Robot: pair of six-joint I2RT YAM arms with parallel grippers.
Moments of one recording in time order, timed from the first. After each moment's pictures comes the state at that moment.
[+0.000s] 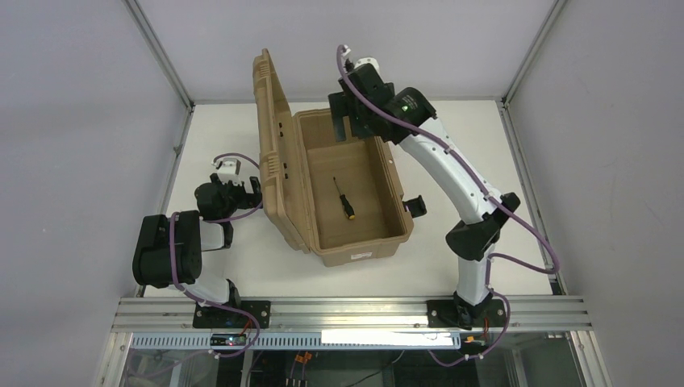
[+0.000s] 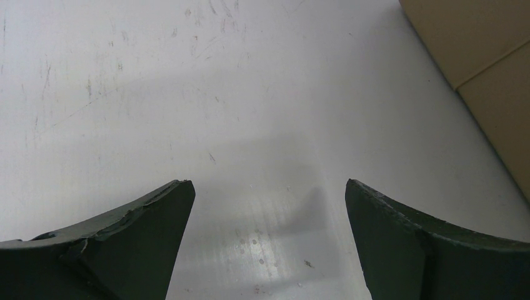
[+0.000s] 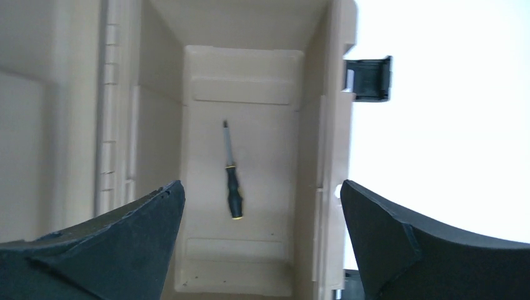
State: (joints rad) left arm 0.13 1.54 0.31 1.03 0.41 -0.08; right arm 0.82 1.91 2.34 -1.22 0.43 0.35
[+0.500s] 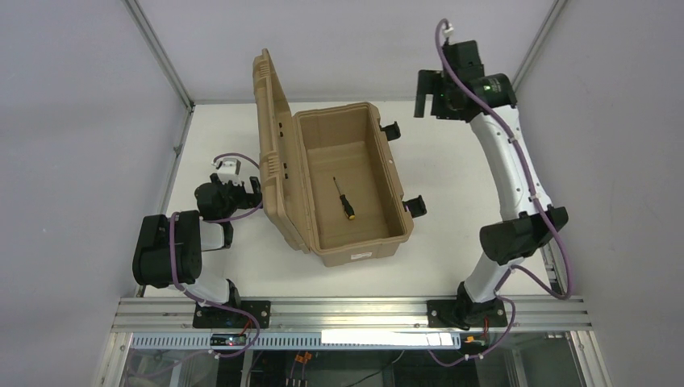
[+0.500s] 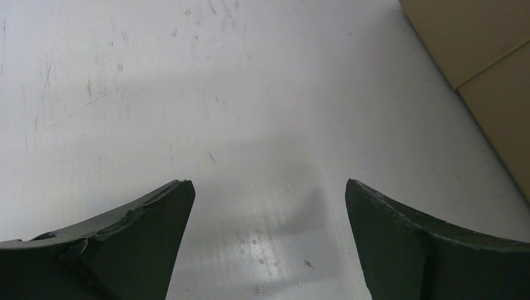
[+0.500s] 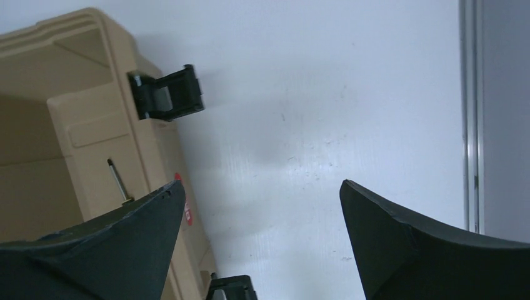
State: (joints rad) left arm 0.13 1.54 0.31 1.03 0.41 -0.08; right arm 0.34 1.74 2.11 -1.18 0.28 0.25
